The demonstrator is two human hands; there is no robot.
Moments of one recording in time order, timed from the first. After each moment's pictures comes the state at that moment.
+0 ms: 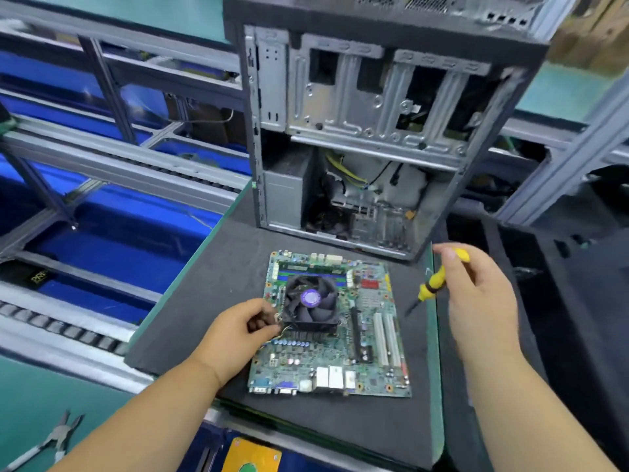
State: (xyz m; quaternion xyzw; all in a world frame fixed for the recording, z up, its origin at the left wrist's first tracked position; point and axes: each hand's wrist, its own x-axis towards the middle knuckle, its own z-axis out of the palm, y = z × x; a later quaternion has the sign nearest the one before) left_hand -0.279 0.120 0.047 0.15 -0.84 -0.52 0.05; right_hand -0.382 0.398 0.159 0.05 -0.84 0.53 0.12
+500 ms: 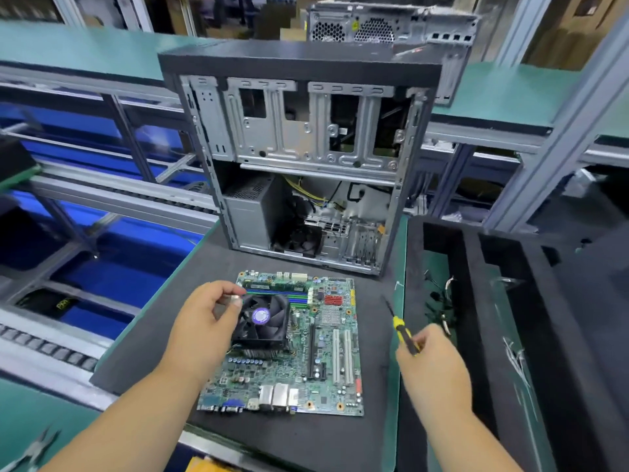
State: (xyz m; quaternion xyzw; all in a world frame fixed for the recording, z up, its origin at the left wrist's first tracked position) left_hand -0.304 0.171 0.099 0.22 -0.84 -0.43 0.22; right_hand -0.391 0.473 0.075 -0.06 -0.95 0.29 -0.01
